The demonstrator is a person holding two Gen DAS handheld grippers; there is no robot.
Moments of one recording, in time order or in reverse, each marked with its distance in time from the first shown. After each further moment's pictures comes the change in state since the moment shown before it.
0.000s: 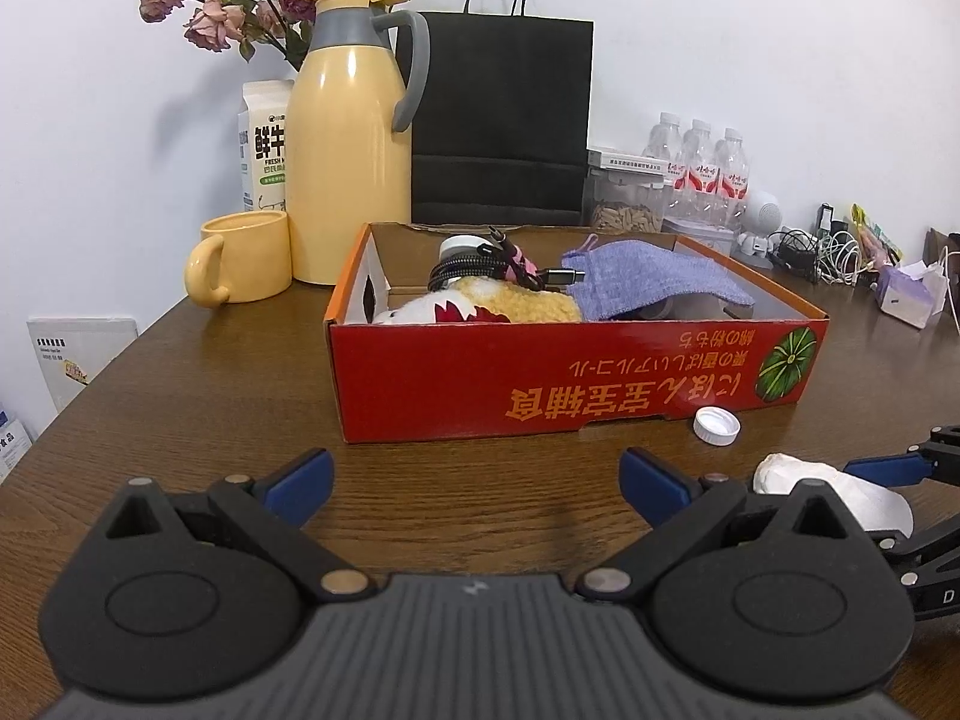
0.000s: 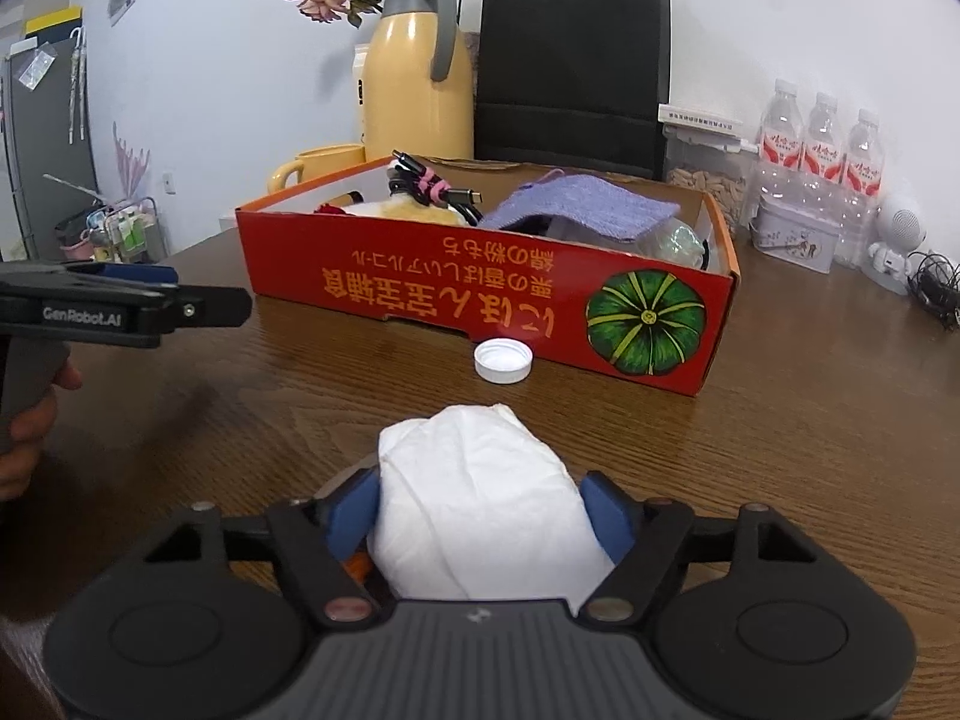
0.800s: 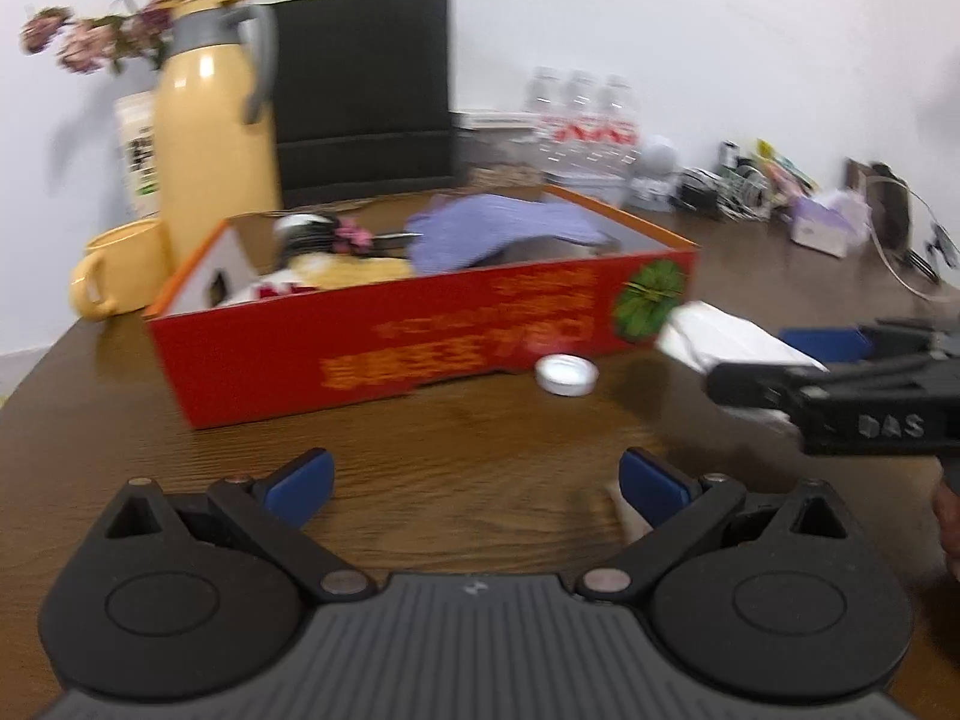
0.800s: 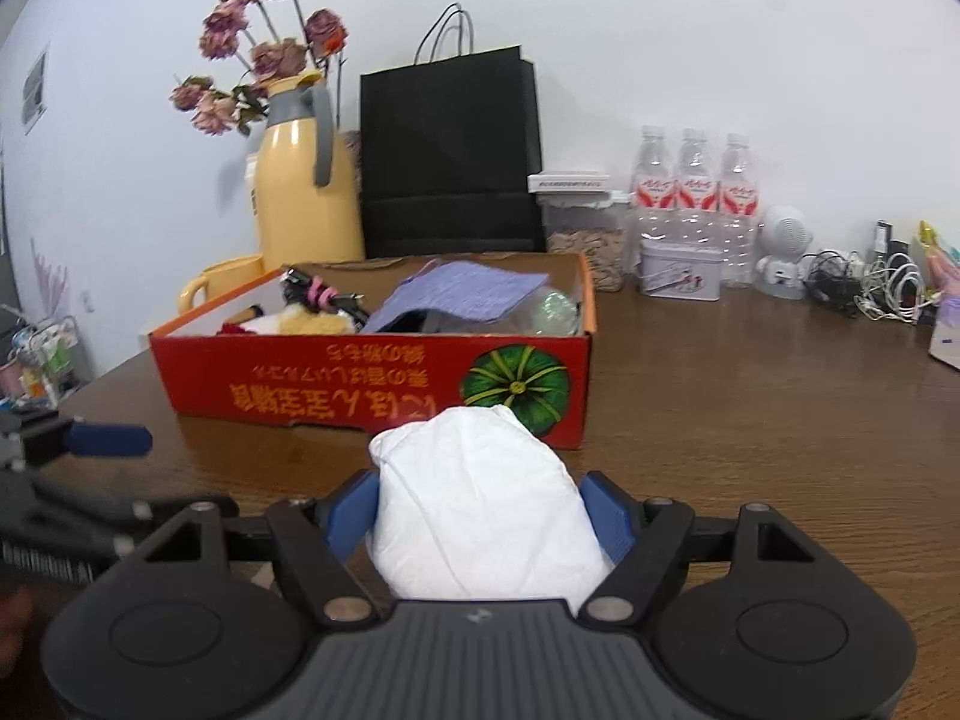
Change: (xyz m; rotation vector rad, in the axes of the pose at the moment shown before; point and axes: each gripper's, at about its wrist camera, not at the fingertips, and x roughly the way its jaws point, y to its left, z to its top) left arm 0.003 -0.071 -0.012 0.139 0.057 -0.146; right arm -0.023 -0.023 -0.003 0.171 -0.188 -0.158
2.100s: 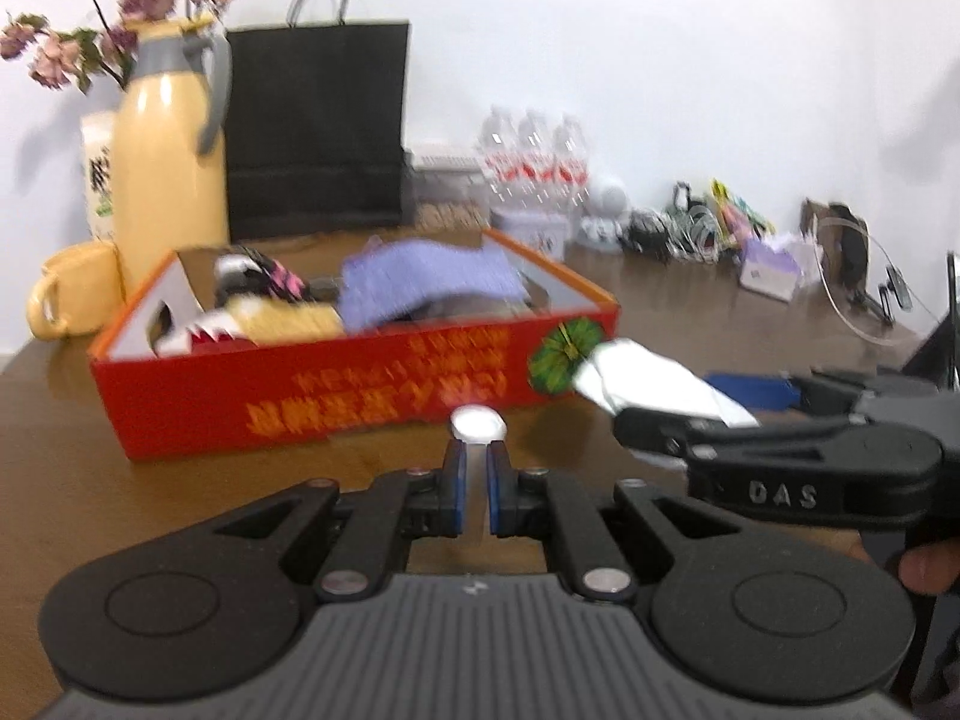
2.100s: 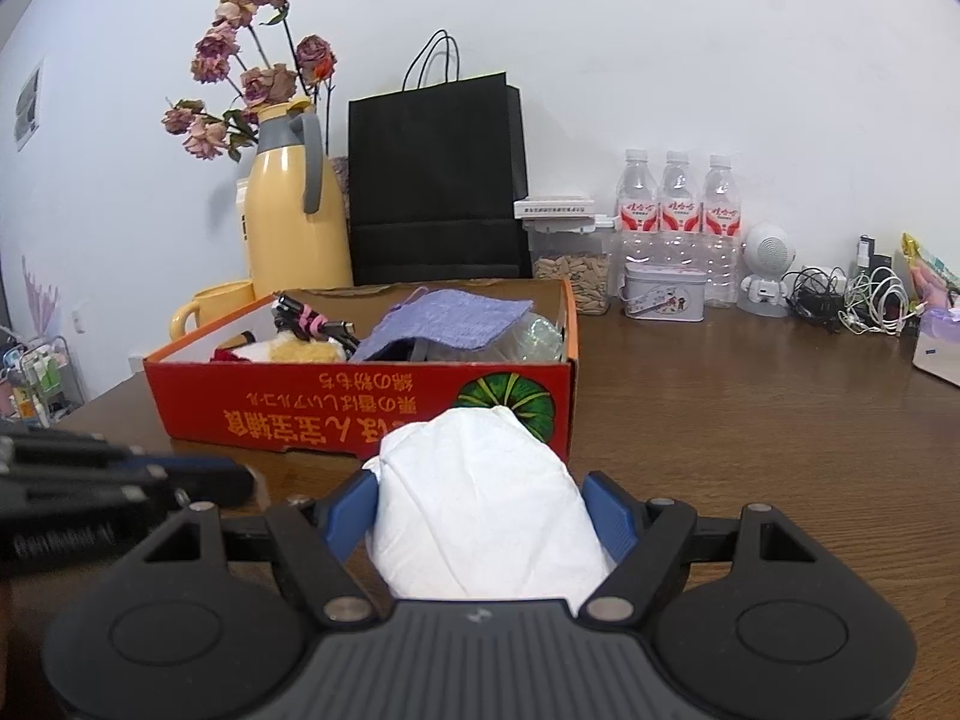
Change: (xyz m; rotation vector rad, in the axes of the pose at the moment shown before) left arm -0.017 -0.016 0.021 -0.050 -0.073 -0.076; right arm -0.009 0.000 0.004 0.011 -0.049 -0.024
